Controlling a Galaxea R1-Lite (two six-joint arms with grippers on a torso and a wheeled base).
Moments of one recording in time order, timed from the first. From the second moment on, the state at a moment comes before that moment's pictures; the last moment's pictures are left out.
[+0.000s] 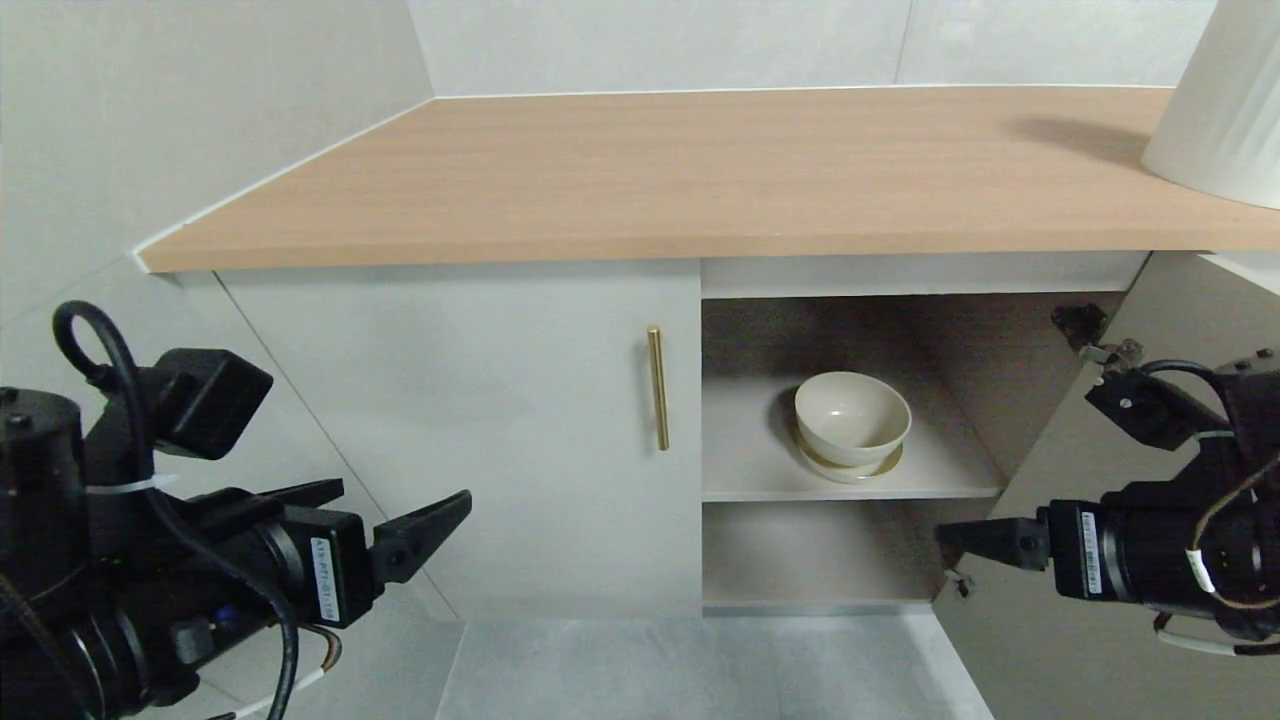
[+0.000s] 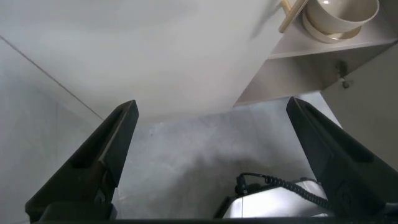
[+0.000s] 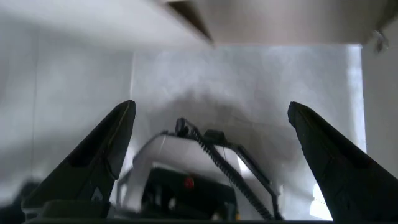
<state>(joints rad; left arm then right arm) -0.57 1.20 -0.58 -0.24 0.30 -0.23 0.46 1.34 -0.70 -0.01 0.04 0.40</state>
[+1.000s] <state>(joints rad) -0.57 1.23 -0.60 -0.23 0.30 -0.23 0.50 1.27 -0.64 -0.02 0.05 0.34</state>
